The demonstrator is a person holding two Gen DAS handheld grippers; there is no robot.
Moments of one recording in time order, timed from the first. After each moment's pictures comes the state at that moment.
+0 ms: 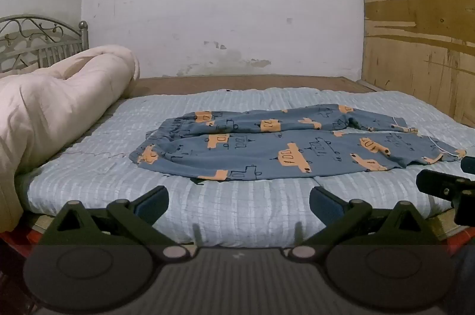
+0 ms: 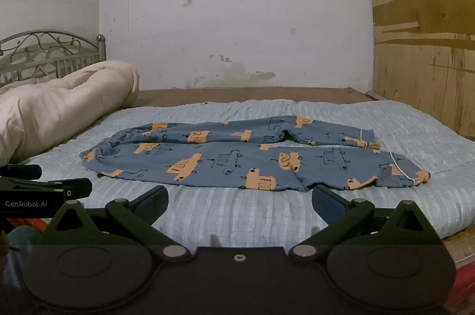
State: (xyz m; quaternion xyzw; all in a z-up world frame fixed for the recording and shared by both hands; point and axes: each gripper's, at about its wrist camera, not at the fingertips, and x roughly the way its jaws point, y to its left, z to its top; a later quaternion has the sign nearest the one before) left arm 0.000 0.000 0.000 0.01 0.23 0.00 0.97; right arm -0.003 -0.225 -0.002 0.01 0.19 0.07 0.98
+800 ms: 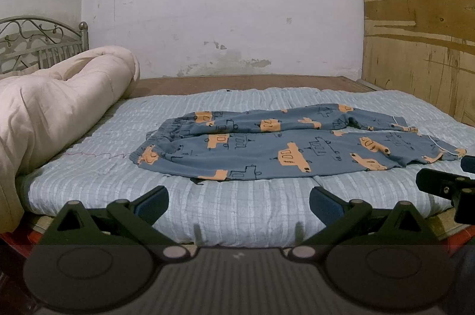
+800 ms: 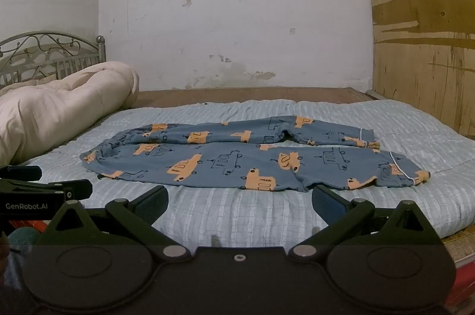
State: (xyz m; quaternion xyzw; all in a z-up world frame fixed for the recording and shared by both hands) left arm 0.000 0.000 0.000 0.01 0.23 0.00 0.97; right arm -0.003 -0.226 -0.002 0.01 0.19 0.07 0.98
